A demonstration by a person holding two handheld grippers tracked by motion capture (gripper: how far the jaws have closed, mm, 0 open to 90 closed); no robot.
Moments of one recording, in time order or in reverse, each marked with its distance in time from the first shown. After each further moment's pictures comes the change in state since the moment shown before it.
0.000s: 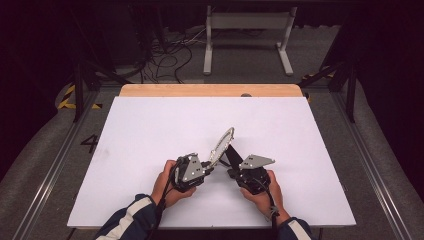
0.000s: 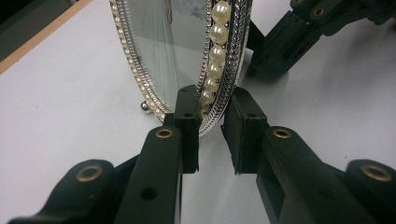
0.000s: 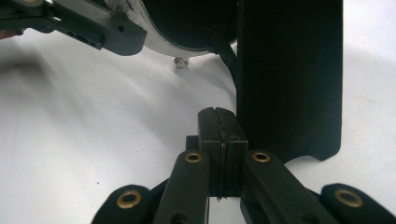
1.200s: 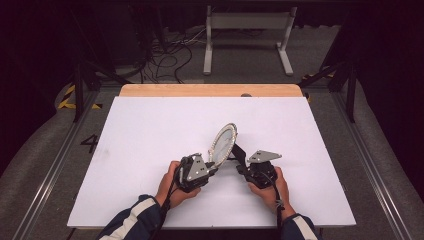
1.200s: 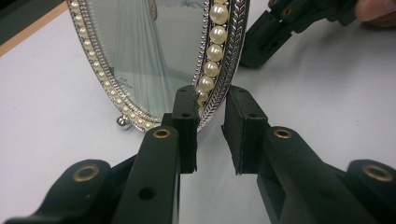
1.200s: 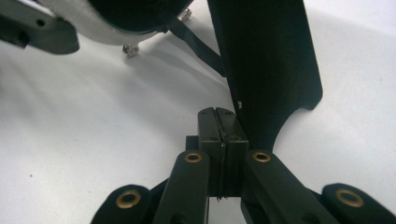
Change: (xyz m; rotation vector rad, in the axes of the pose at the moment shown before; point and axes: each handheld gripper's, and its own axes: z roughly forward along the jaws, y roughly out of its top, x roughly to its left) left arm -0.007 0.005 0.011 -0.008 -0.022 -0.034; right arm -0.029 -0.009 0.000 0.036 -0.051 0.057
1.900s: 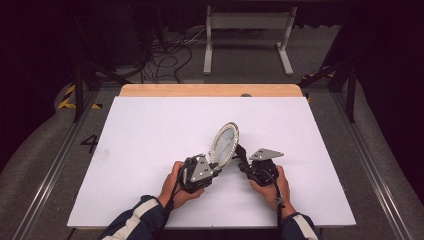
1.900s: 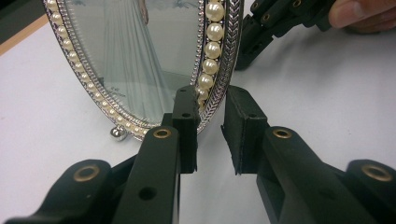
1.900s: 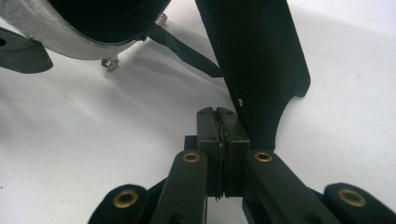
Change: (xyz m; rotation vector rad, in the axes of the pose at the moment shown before) left arm -0.004 0.004 0.005 -0.001 -0.003 0.013; right arm -0.008 -0.001 0.003 -0.007 -0.028 0.025
